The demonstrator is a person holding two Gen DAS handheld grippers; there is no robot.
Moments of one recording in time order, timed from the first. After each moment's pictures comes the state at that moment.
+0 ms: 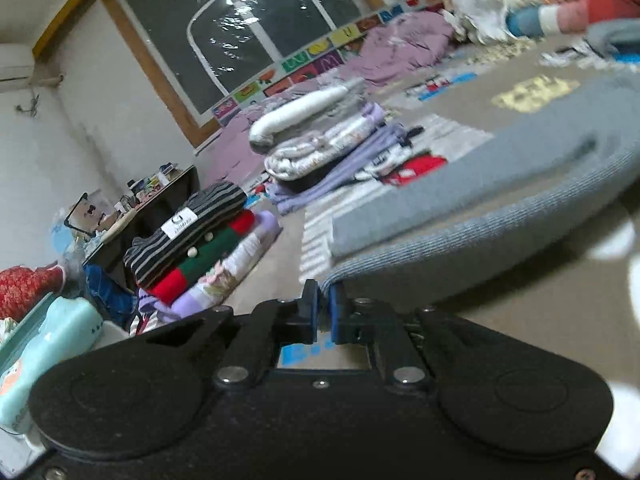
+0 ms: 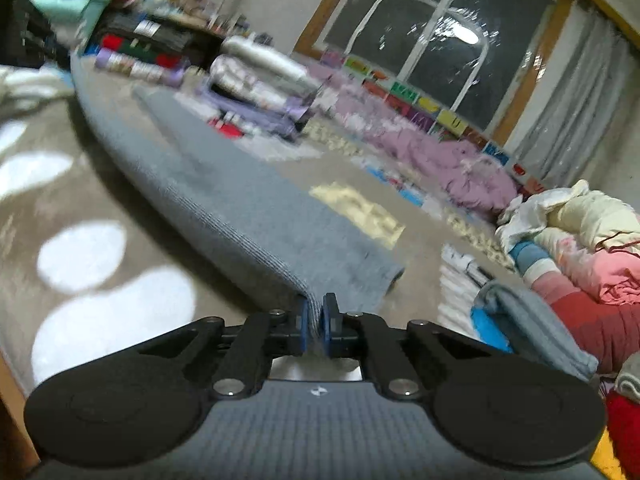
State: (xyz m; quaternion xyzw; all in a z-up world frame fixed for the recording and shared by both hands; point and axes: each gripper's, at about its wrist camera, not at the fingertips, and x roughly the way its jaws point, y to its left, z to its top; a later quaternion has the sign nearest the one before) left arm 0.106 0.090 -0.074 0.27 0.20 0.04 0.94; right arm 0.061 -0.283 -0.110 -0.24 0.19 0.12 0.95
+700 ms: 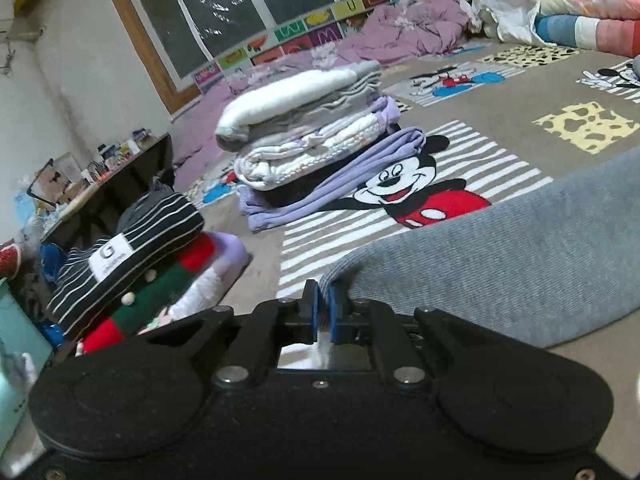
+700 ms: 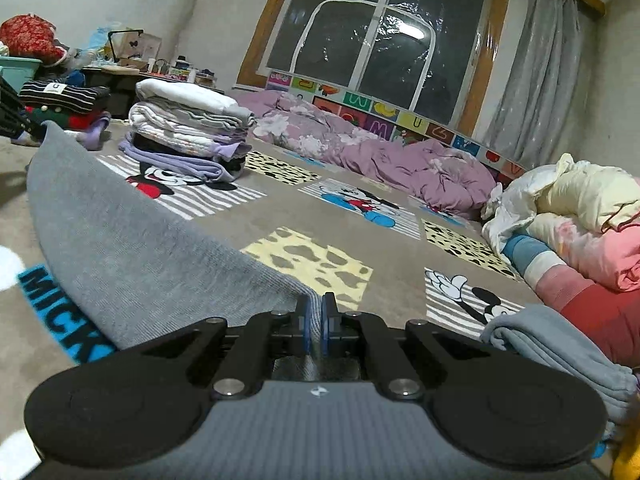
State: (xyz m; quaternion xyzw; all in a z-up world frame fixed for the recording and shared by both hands) left arm 0.243 0.087 -0.060 0.22 0.26 0.02 0.94; right arm 0.180 -0.302 -0.105 -0.16 0.16 0.09 0.97
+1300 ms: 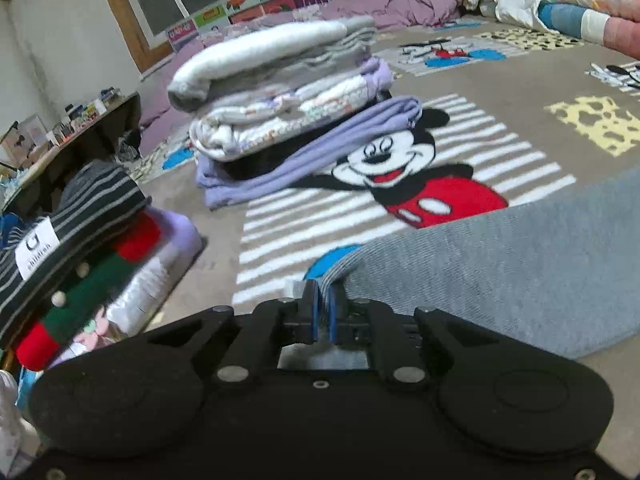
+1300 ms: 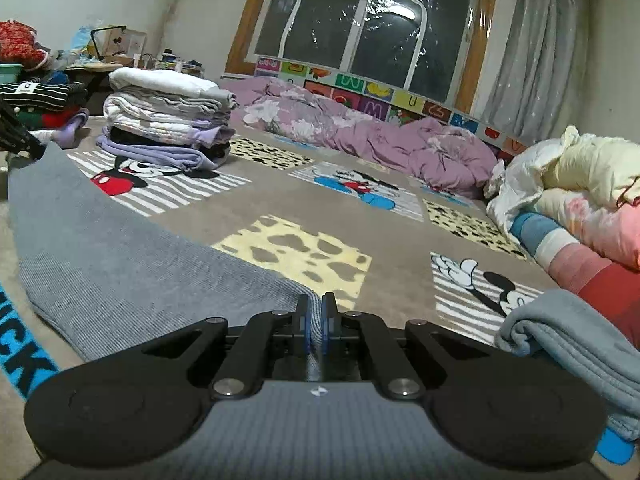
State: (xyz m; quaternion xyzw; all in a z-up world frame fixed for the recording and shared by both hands) left arm 0.301 0.096 -0.081 0.18 0.32 -0.01 0.93; right arm 0.225 -0.307 -0.124 -0.13 0.19 0.08 0.97
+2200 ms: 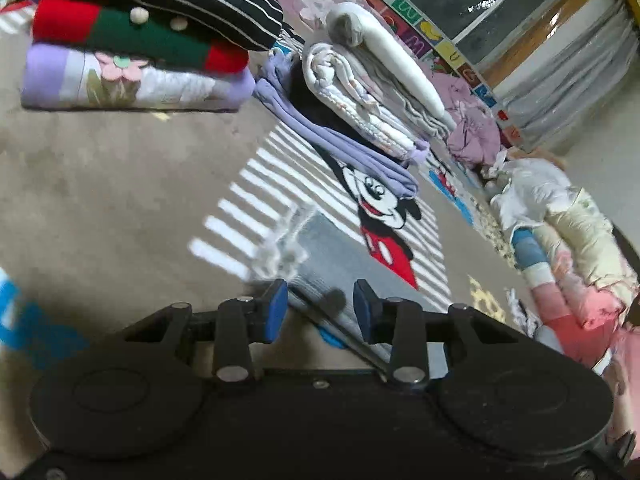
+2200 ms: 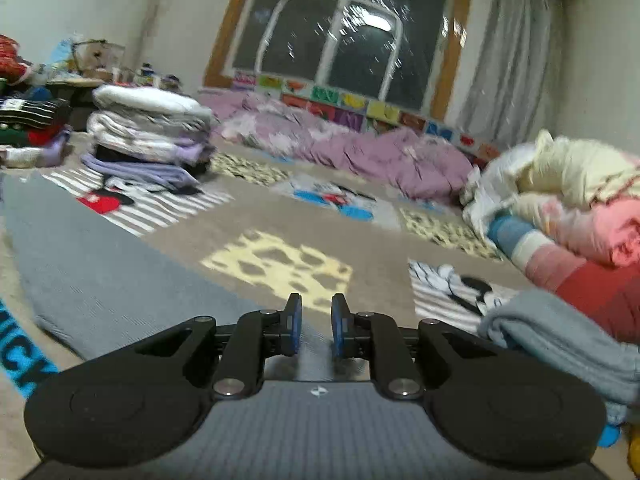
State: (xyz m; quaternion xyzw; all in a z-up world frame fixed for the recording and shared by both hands) left arm 0.243 0.200 -0.077 -0.33 0.33 -0.06 0.88; right arm 0.198 -0.299 -0.111 -0.13 0.16 0.06 0.98
